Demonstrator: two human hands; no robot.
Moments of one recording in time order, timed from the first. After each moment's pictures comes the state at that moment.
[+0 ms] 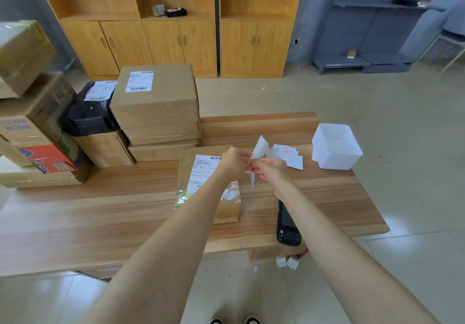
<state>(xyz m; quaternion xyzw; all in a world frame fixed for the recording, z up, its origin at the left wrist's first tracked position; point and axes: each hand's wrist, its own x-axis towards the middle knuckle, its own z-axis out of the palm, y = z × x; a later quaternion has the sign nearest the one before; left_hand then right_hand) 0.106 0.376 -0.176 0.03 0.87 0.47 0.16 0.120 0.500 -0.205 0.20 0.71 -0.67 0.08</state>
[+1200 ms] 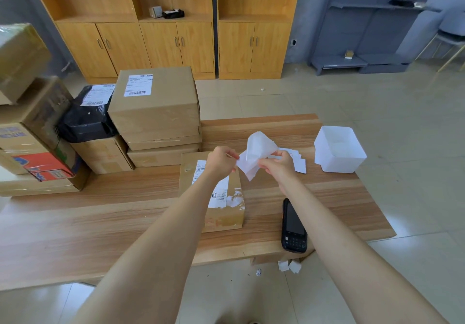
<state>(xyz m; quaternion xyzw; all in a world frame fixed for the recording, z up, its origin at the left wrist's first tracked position) 0.072 0.346 -0.192 -0.04 0.87 0.47 0.11 0.092 0.503 -0.204 0.23 0.73 -0.64 0.05</state>
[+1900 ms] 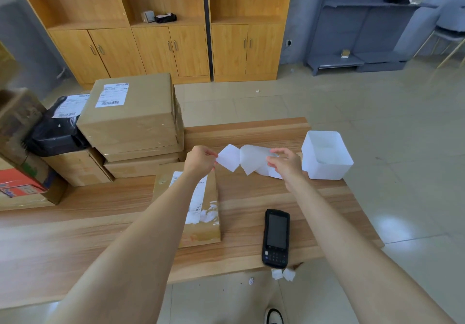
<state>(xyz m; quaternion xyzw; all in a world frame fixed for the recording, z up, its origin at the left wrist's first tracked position) 0.031 0.374 -0.193 -0.10 0.87 0.47 0.08 0.059 0.586 -0.208 0.22 0.74 -0.64 0.00</state>
